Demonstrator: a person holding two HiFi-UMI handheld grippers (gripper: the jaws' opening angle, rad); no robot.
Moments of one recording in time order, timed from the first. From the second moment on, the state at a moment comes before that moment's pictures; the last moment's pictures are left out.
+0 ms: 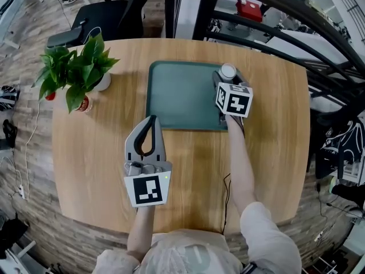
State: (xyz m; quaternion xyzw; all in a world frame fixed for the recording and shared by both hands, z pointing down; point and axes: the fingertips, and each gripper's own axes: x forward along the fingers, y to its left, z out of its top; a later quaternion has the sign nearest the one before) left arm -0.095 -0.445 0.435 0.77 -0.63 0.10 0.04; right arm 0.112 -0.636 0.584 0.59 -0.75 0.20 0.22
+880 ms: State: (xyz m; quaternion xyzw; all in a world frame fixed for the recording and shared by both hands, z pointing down) left arm -0.105 -0.417 0.385 0.76 -0.65 0.07 0.00; right arm 0.118 -0.632 0.484 0.60 -0.77 0.14 0.15
